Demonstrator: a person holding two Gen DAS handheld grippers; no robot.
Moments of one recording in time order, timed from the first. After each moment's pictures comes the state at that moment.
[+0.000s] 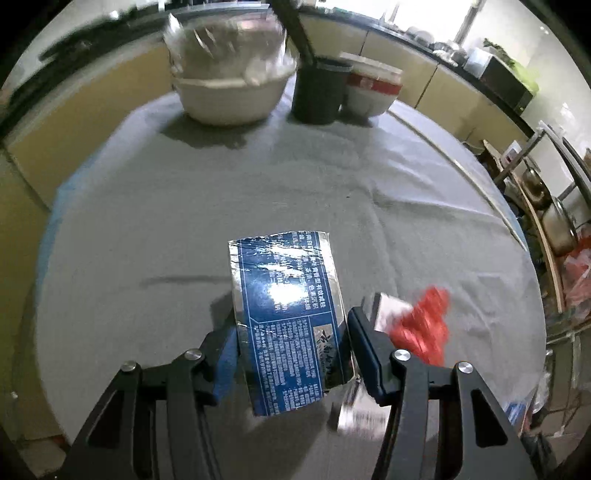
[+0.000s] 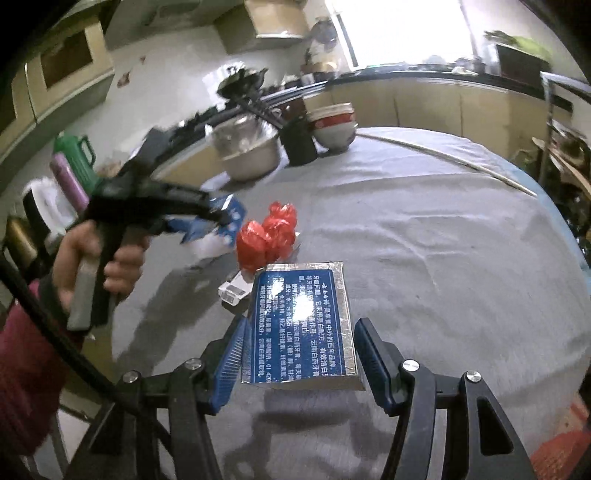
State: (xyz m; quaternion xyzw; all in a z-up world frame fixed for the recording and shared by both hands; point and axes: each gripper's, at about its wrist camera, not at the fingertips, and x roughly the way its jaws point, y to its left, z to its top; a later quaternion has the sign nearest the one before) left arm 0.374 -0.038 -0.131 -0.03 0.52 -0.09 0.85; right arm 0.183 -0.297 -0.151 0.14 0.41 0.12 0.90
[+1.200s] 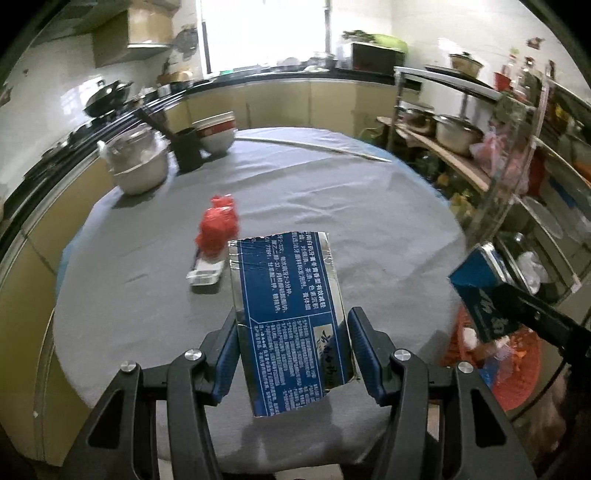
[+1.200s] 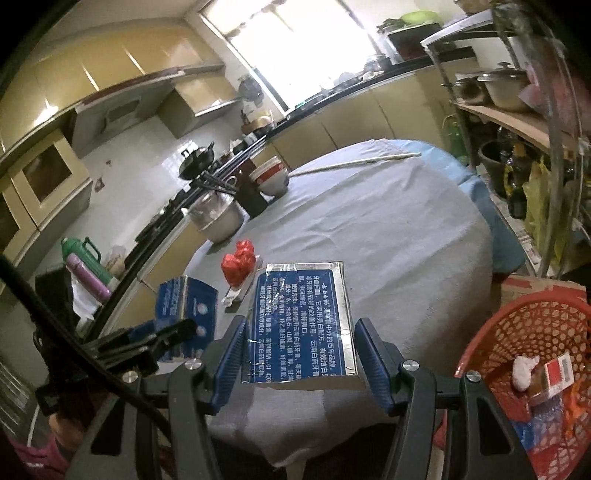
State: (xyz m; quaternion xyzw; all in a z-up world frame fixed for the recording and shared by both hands) left arm 0.122 -0.159 -0.089 0.12 0.39 -0.22 0.89; right arm 0.027 -0.395 -0.129 0.30 0.33 0.04 0.90
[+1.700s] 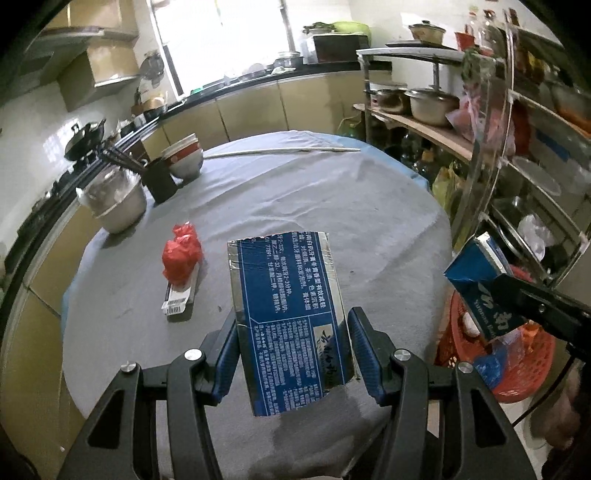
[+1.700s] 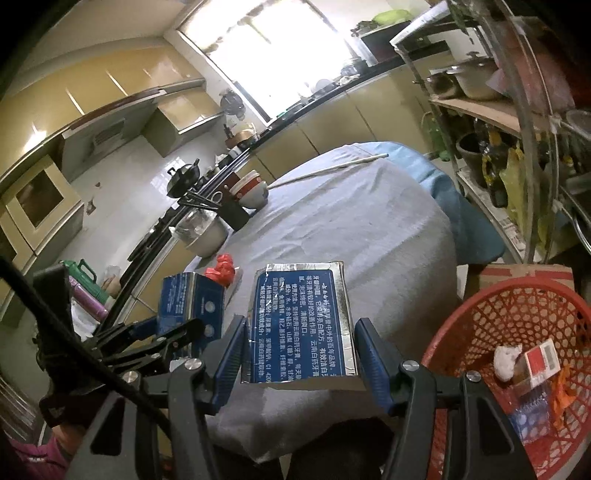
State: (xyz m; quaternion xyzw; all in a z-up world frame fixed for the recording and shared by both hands) left arm 0.104 -0.220 -0.094 0.20 0.37 -0.22 0.88; right arm 0.001 -0.431 -0.140 0.33 0.32 0.01 0.89
